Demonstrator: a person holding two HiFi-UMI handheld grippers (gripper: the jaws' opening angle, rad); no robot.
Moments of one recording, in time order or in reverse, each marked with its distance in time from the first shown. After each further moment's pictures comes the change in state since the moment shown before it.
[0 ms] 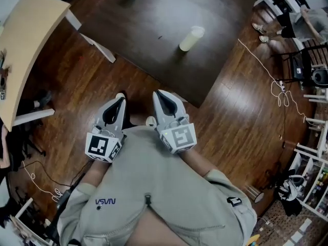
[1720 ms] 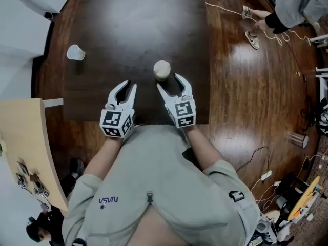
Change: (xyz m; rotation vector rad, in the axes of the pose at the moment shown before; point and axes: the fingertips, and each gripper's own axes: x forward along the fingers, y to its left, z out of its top) left arm 0.277 0.045 -0.009 0.137 0.272 -0.437; right arm 0.085 -0.218 -0.075 0.107 0.155 -0.547
